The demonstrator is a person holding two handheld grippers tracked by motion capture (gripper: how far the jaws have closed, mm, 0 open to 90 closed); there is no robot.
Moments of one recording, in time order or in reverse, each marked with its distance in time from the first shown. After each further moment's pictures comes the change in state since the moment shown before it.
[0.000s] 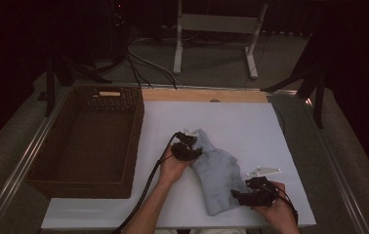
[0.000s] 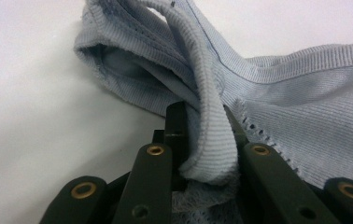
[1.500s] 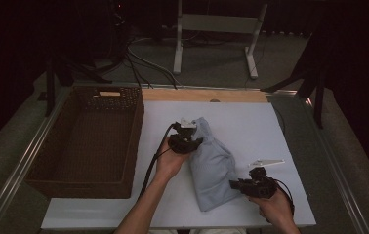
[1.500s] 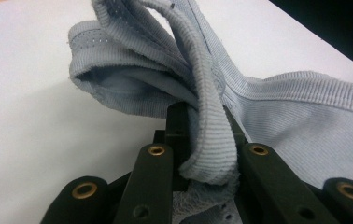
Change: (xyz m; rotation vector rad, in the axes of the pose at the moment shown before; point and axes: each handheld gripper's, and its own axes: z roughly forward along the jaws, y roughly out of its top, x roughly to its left) left arm -0.012 0.028 -0.050 -0.116 -0.004 0.032; right arm 0.000 0.025 -0.012 -0.059 0.182 0.124
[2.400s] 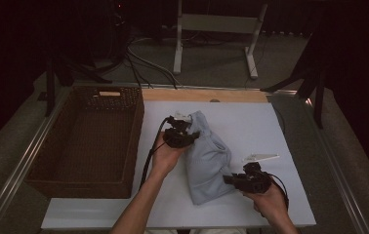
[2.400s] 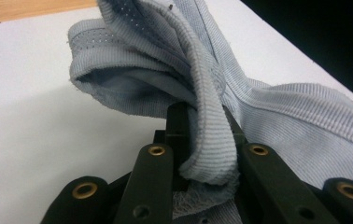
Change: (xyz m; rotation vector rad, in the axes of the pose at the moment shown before) left arm 0.010 0.015 -0.021 -0.027 -0.008 -0.060; right arm 0.016 0.020 0.000 -0.029 0.027 -0.057
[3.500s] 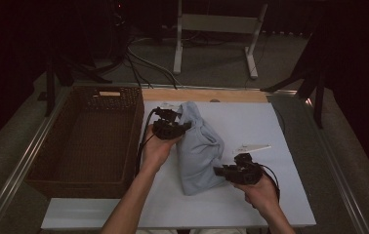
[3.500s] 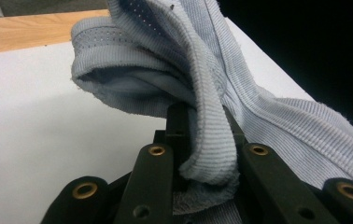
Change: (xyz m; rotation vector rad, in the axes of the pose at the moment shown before) left arm 0.013 0.020 -0.038 -0.051 0.021 -0.063; right arm 0.019 0.033 0.004 -0.033 0.035 -0.039
